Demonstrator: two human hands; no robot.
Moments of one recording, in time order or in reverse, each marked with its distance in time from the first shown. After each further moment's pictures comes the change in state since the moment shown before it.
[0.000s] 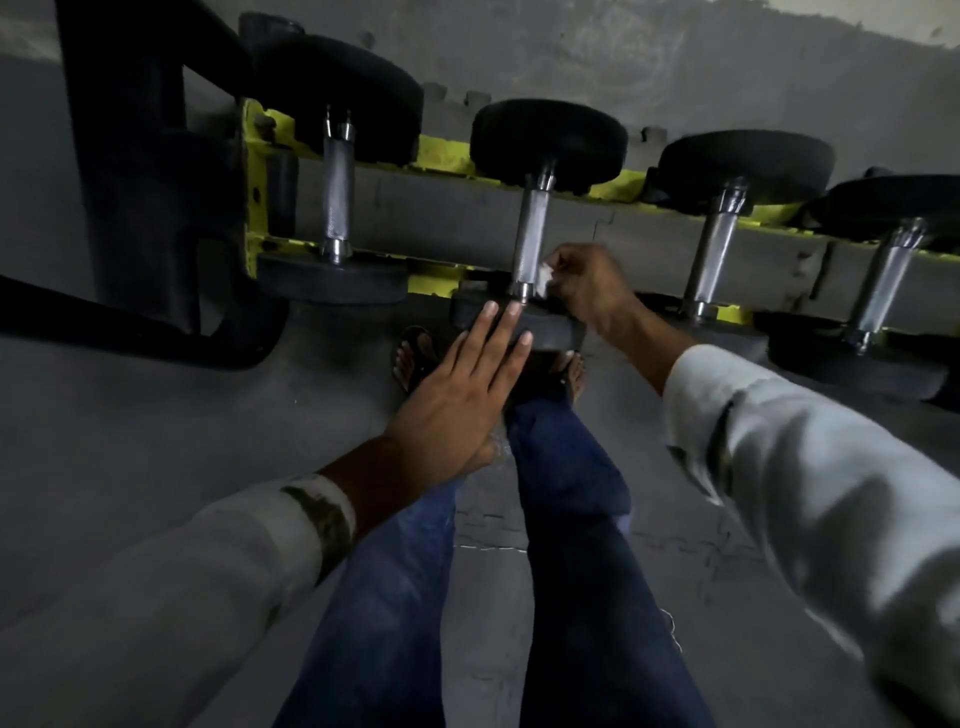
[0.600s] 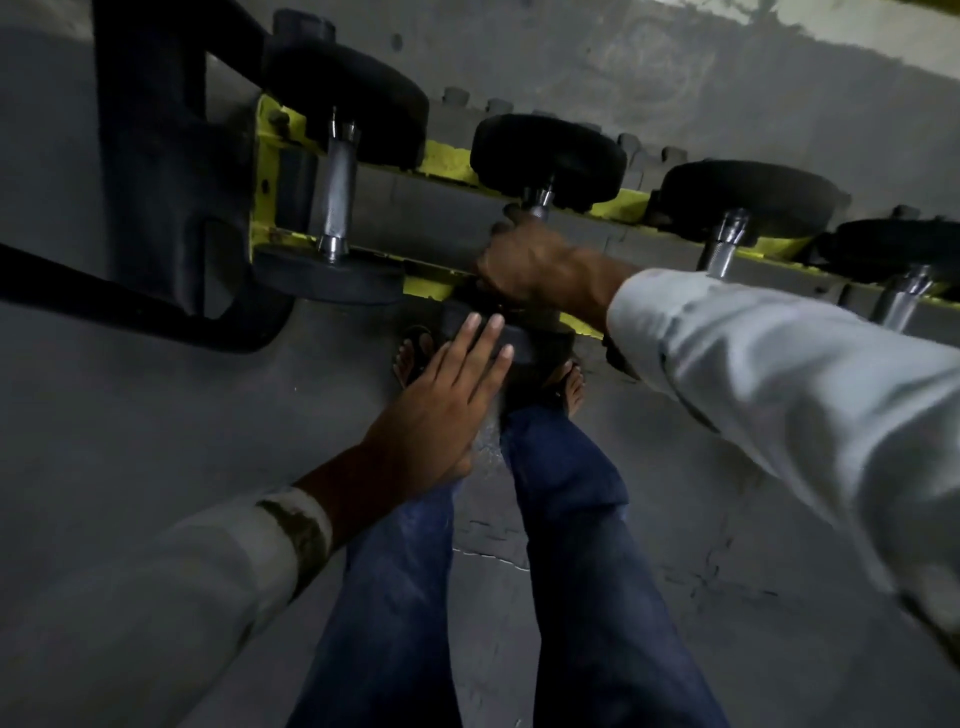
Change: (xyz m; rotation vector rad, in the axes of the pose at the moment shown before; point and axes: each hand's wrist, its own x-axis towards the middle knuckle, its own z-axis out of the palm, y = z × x) left_hand 0.002 0.012 -0.003 0.042 -0.024 -0.063; right_hand 0.018 -0.093 -0.003 -1.470 -0.330 -0.802
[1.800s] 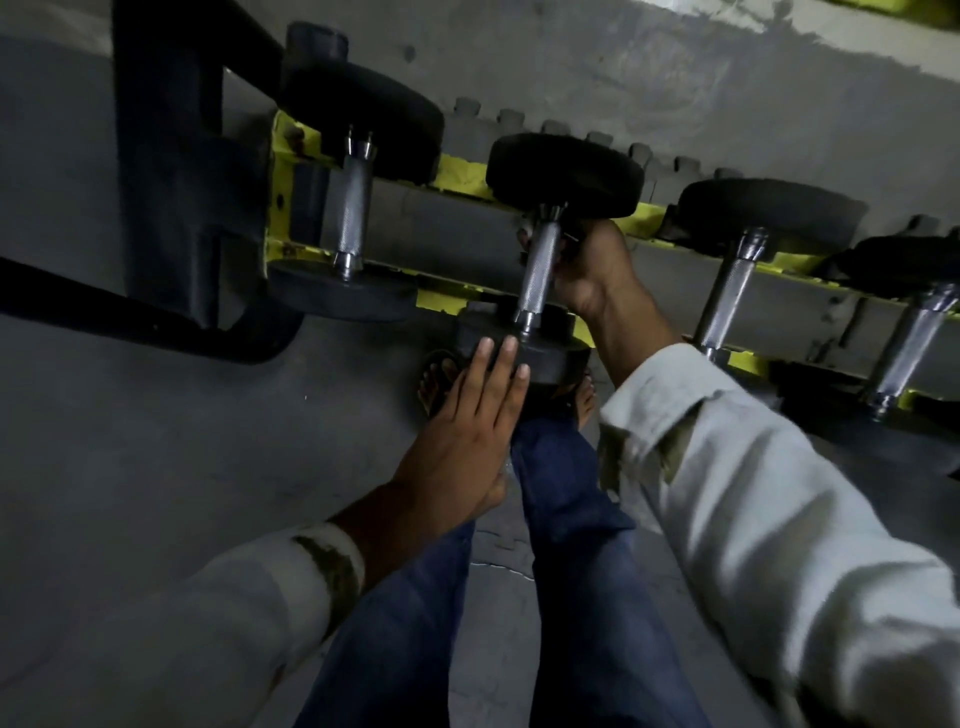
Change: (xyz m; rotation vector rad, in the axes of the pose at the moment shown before) left_hand 0.000 0.021 -0.001 -0.153 -0.035 -0.099; right_hand 0.018 0.027 0.049 -2.928 -0.665 -0.873
